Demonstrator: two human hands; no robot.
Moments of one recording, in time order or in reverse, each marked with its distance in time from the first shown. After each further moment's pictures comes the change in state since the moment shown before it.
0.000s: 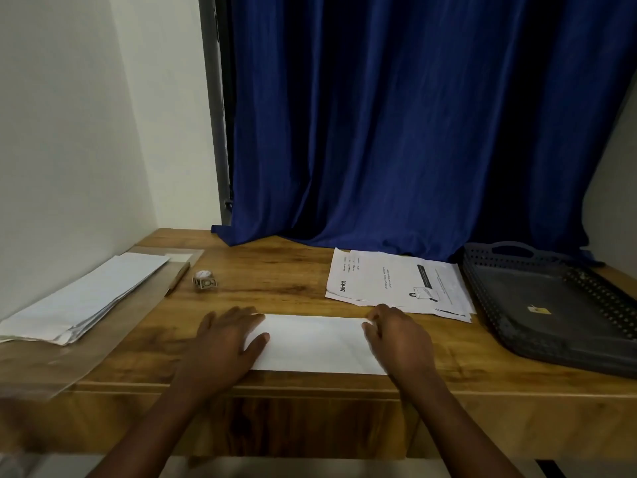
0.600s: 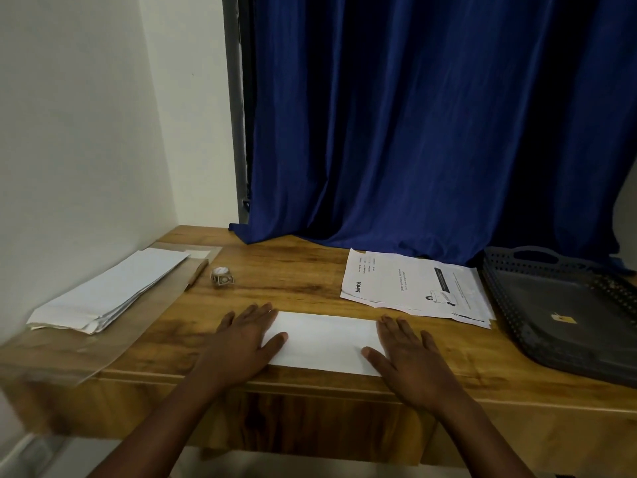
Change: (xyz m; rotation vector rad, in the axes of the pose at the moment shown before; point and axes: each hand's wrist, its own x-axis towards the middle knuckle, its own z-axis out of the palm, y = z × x) left_hand 0.005 0.000 0.000 0.024 -0.133 0.004; right_hand -0.021 0.003 -0.011 -0.151 -0.551 -0.134
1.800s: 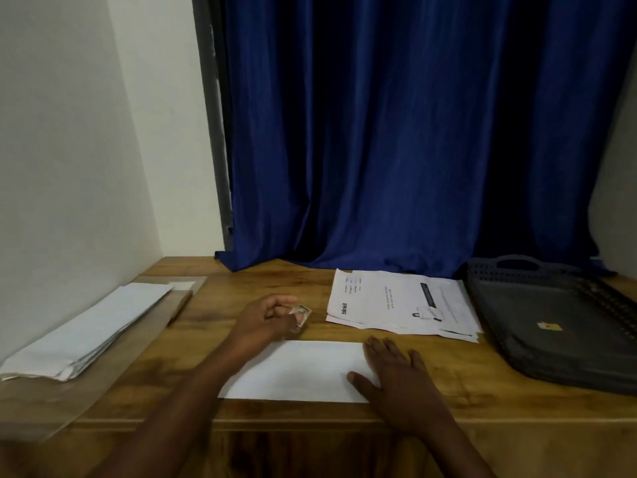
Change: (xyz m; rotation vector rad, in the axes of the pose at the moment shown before) left_hand 0.060 0.050 -0.033 -1.072 0.123 -0.031; right_hand 0.000 -0.002 -0.008 0.118 0.010 0.006
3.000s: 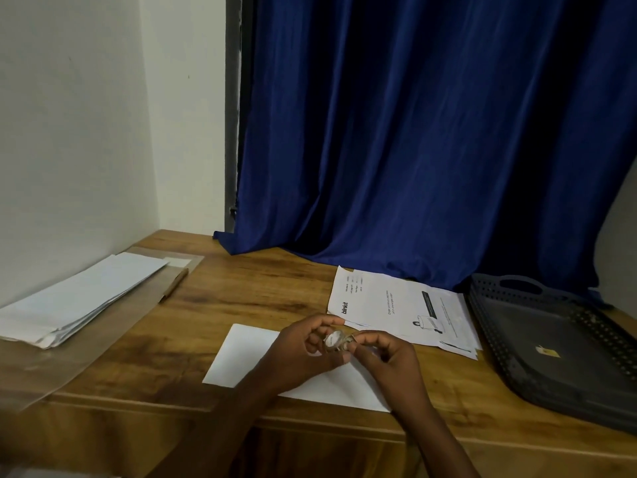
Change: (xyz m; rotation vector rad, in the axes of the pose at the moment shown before) left_hand -0.011 -0.029 0.063 0.048 -0.148 0.242; right_hand 0.031 -0.003 0.008 0.966 0.471 -0.165
